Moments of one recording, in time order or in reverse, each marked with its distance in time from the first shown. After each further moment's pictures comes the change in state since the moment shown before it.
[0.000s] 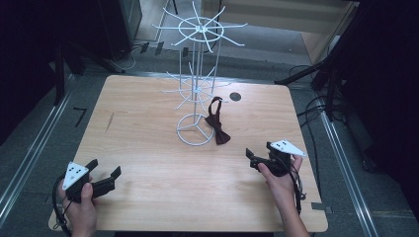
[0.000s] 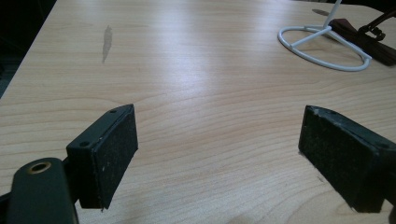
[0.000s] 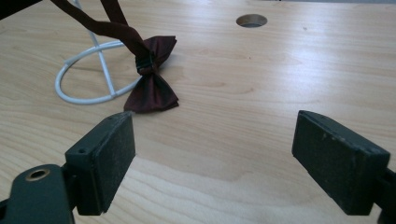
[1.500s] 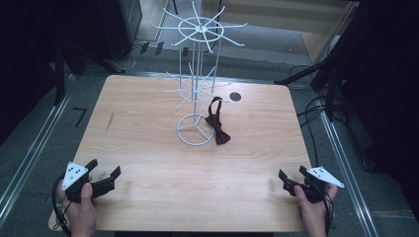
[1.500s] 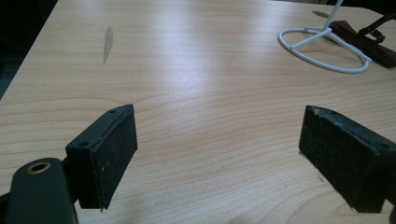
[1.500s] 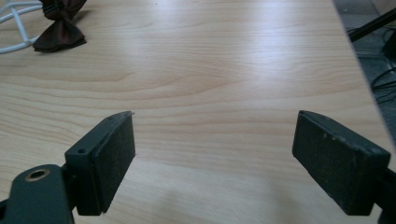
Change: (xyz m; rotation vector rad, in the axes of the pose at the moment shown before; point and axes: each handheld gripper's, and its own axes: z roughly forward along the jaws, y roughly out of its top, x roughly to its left) left arm 0.001 0.000 -0.001 -0.003 -0.002 -0.007; right arm -0.073 -0.069 -0.069 0.005 -0.141 0.098
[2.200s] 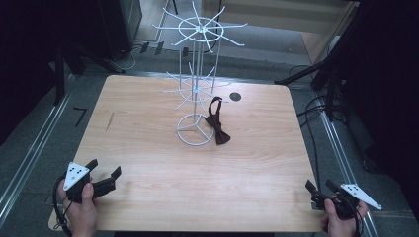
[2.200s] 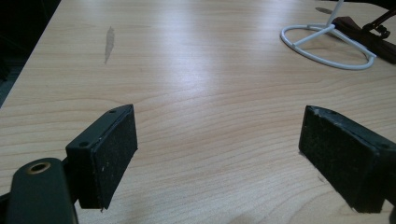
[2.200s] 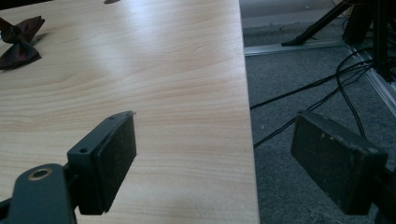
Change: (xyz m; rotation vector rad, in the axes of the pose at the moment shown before) left arm -0.003 0.000 0.001 0.002 0.016 0.017; right arm -0.060 -0.024 -0.047 -0.058 -0.058 0.118
